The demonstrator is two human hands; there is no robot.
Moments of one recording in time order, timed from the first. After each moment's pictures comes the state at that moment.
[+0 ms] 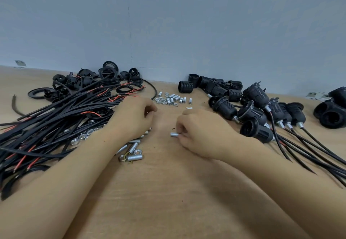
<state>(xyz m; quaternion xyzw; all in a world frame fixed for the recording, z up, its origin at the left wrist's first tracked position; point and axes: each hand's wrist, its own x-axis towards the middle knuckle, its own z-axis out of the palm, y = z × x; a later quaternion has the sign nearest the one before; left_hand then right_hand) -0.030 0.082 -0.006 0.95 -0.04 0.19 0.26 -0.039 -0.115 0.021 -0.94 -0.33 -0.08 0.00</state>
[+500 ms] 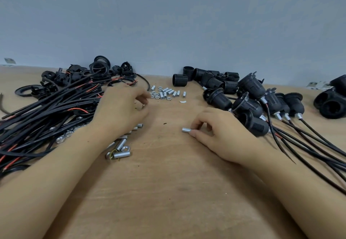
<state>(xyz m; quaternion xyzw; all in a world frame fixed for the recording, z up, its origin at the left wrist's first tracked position) -0.034 0.076 0.000 0.94 -0.06 0.27 0.21 -0.042 -0.172 0.002 -0.93 -0.29 -0.08 0.20</state>
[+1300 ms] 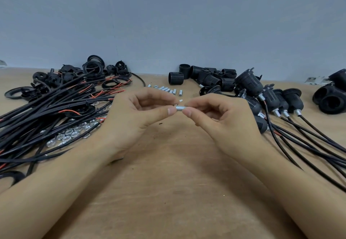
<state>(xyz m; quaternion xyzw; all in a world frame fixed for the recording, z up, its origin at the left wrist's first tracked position) -0.068 0.031 0.006 0.68 -0.14 0.10 0.71 -0.057 -0.162 0.012 -0.78 -0.28 -0.18 0.53</state>
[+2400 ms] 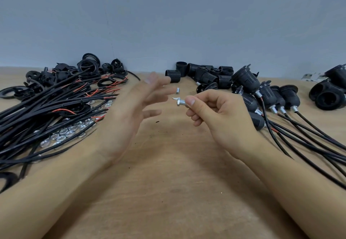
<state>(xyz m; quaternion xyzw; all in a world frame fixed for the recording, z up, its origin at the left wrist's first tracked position) -0.078 0.023 0.018 0.68 -0.13 0.08 0.72 -0.048 -0.161 0.007 -0.75 -0.21 -0.09 0.63</state>
